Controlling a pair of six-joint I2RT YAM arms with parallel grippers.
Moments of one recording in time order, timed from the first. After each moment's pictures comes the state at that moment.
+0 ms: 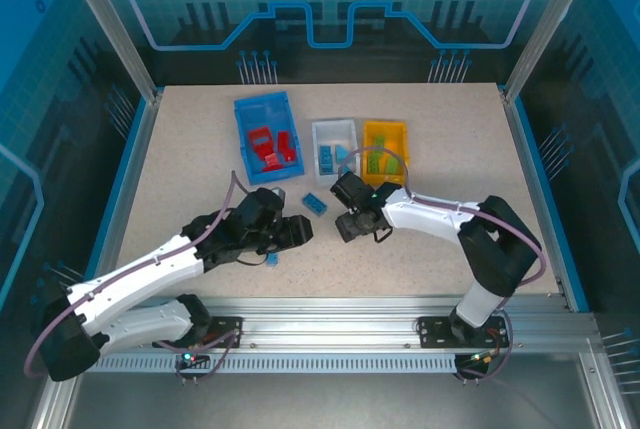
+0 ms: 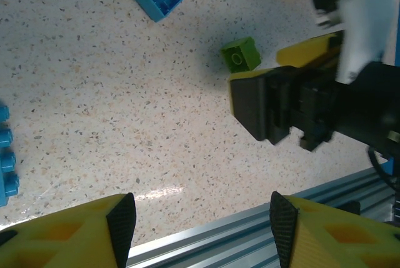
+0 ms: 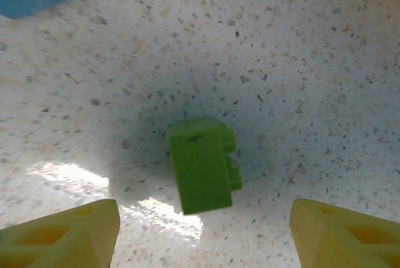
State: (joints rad) left arm -0.81 1.02 0.78 -0.60 0.05 -1.04; right arm 0.77 1.69 1.03 -0.63 0.19 0.33
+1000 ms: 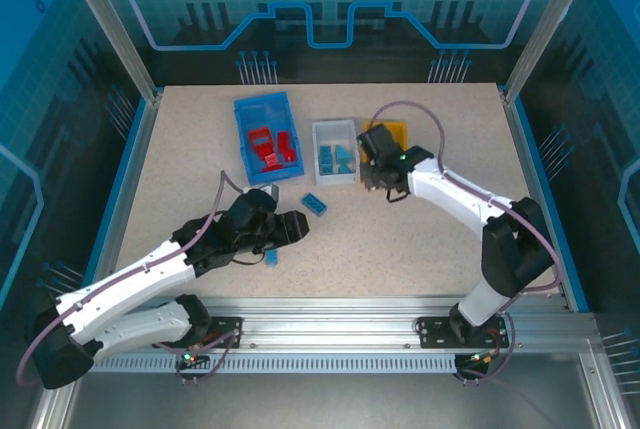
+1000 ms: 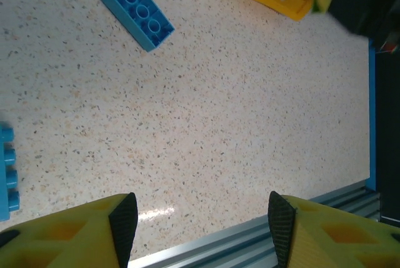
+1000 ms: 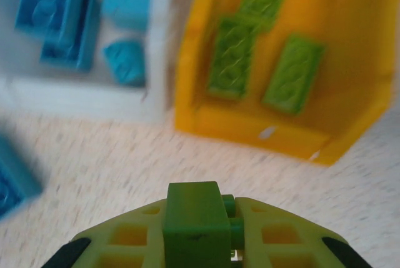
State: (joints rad) left arm -0.81 0.97 0.78 -0.58 -0.02 -1.04; right arm 0.54 1.64 1.26 -0.67 0.28 0.36
